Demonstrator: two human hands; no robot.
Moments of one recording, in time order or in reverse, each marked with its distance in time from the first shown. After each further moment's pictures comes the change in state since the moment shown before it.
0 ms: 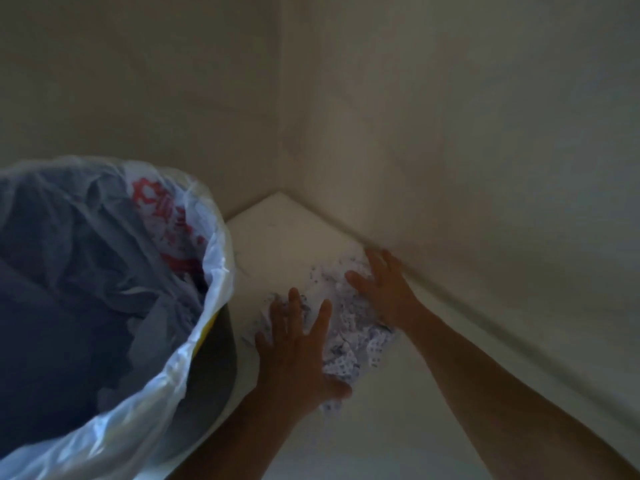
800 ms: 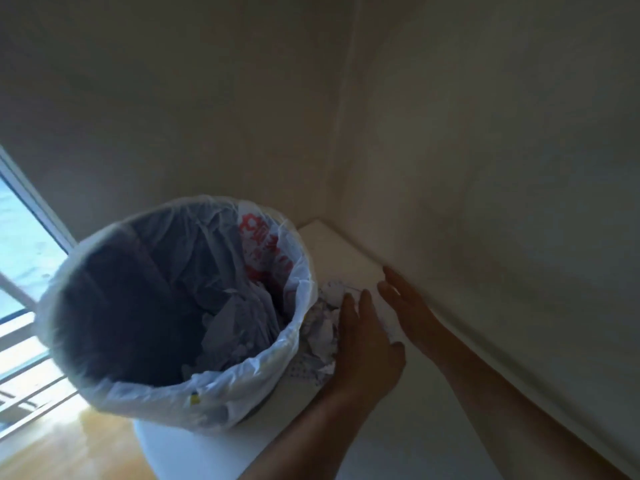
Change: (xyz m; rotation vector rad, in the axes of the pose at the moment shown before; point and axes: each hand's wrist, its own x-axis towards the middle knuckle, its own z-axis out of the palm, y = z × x) left_hand -0.059 0.069 -0.086 -0.658 0.194 -0.081; right_hand -0.038 -0.069 -0.024 0.502 -0.099 0.096
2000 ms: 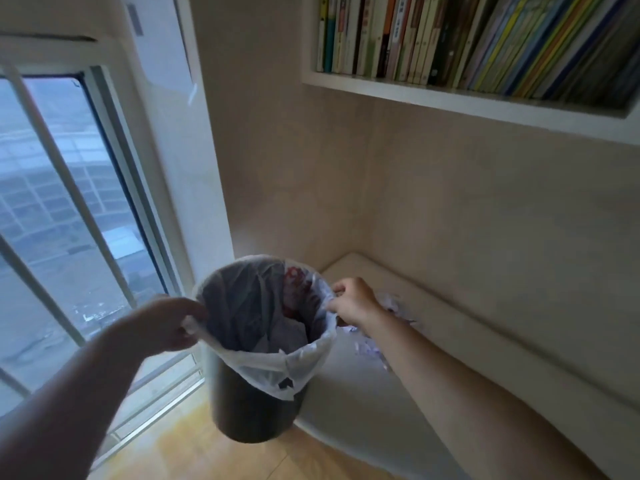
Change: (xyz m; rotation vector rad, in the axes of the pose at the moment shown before) left_hand -0.165 -0.142 -0.400 -0.522 0.196 -0.488; right_hand -0.167 -0.210 0.180 -0.261 0.026 0.041
